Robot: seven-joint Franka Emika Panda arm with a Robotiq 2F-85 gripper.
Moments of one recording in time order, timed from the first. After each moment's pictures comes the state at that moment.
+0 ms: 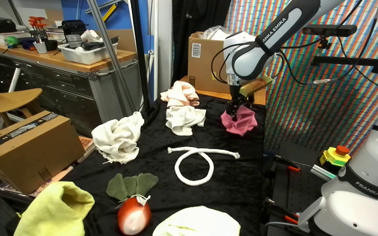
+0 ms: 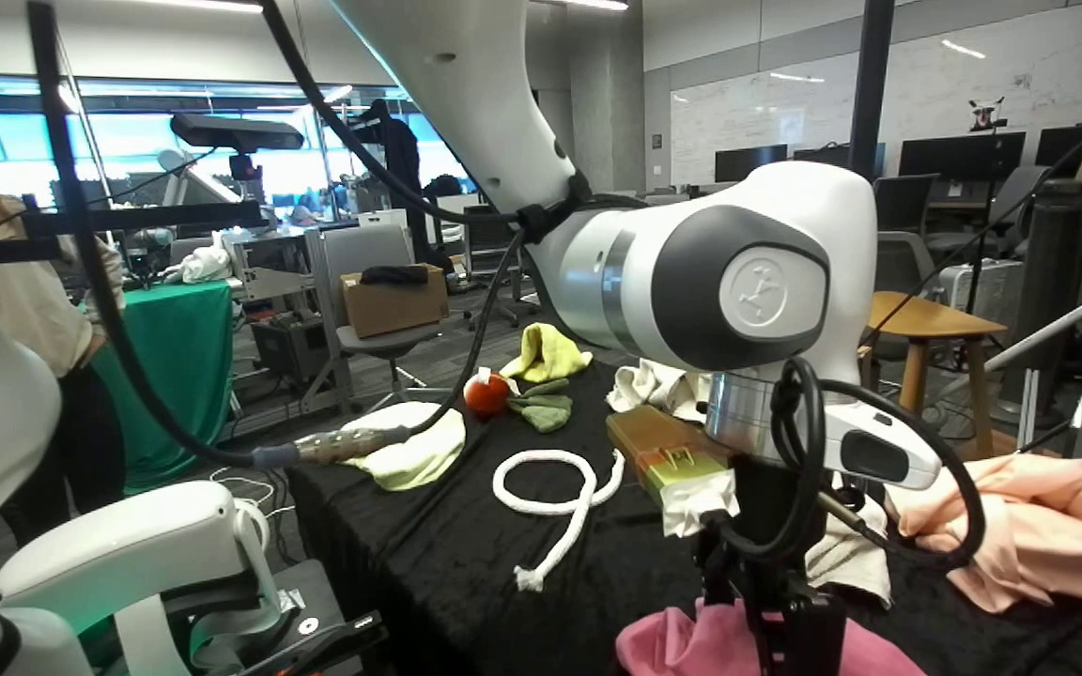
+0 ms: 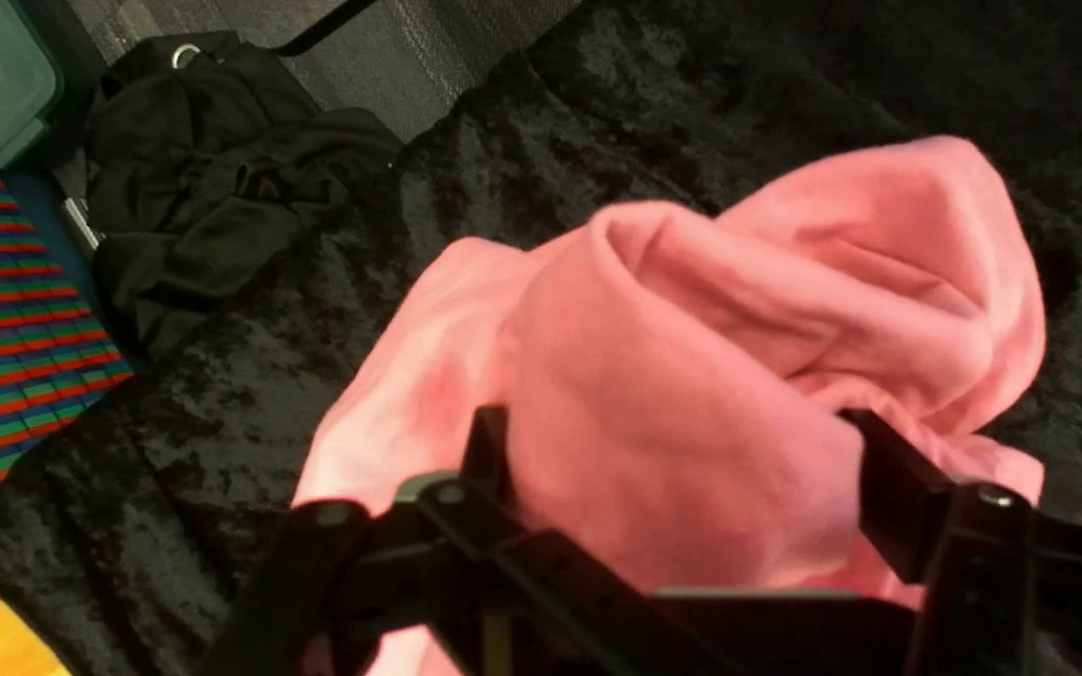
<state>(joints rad) -0.16 0.13 -0.15 -2.39 -0.21 2.31 0.33</state>
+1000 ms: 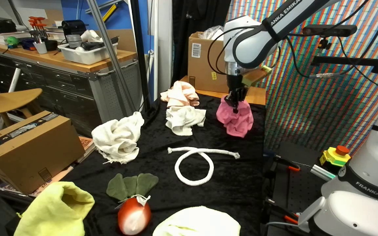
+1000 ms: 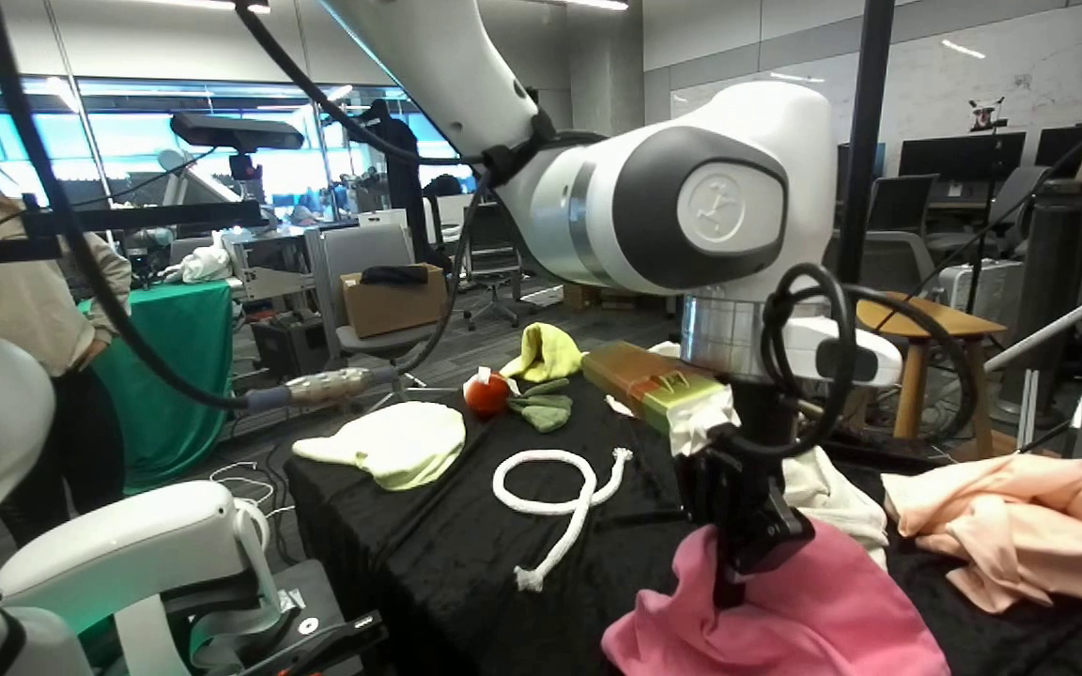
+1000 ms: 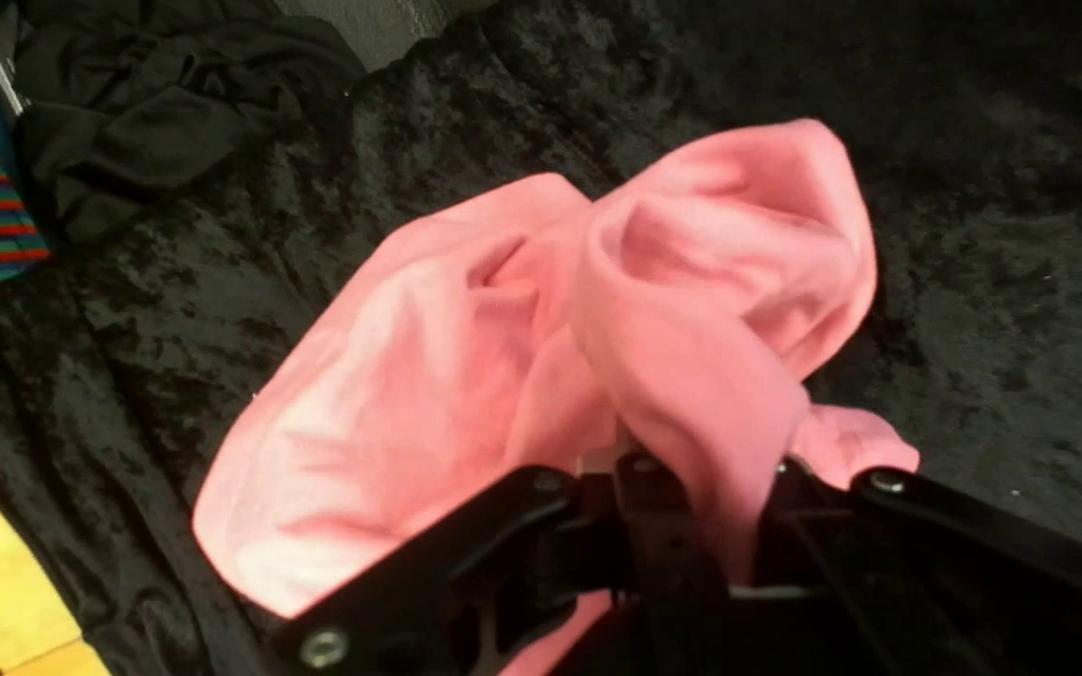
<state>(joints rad) -0.13 0.01 -0.12 -2.40 -0.17 2.27 0.17</state>
